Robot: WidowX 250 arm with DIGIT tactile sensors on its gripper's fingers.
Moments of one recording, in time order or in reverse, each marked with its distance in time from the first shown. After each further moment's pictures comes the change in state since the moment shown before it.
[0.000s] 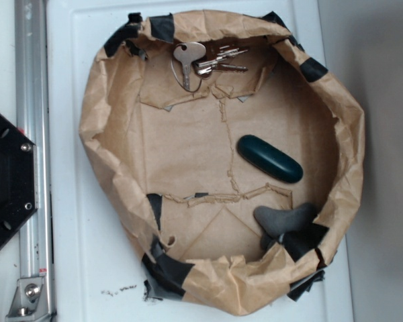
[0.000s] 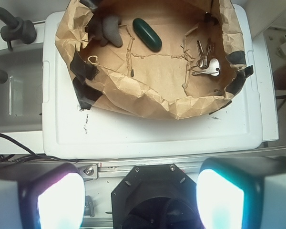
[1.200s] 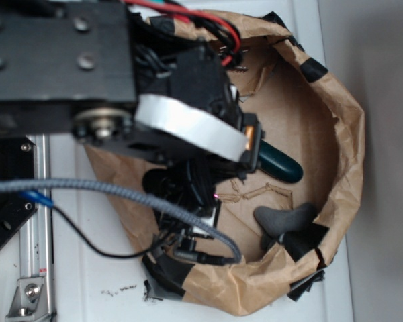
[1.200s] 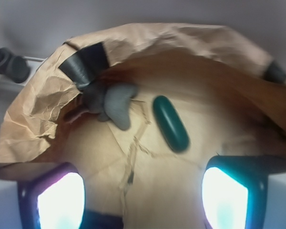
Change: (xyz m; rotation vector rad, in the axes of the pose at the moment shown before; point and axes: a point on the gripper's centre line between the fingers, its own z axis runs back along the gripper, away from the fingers) arm 0.129 0.002 -0.116 -0.090 -0.235 -0.320
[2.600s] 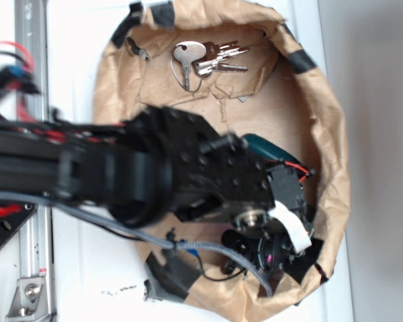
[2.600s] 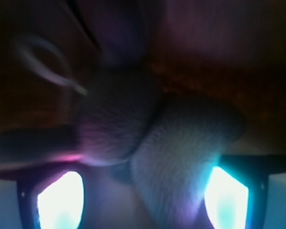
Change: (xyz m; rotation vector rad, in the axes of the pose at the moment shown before) arm 0.023 -0.047 -0.134 -0.102 0.011 -0.269
